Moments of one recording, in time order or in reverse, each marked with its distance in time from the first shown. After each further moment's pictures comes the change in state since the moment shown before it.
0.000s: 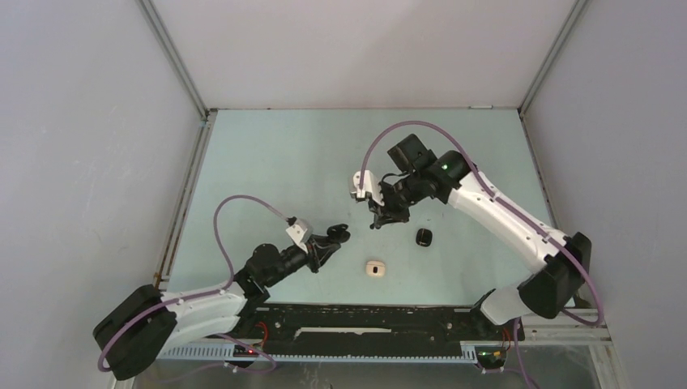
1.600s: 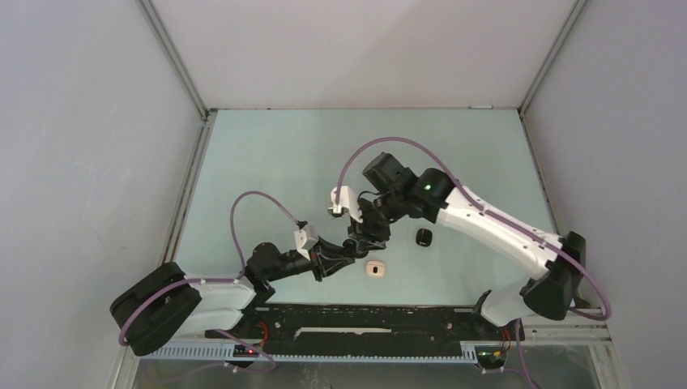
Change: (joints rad) left arm 0.000 0.229 0.015 0.364 0.411 -0.064; right arm 0.238 -0.004 -0.031 0.112 0.057 0.294
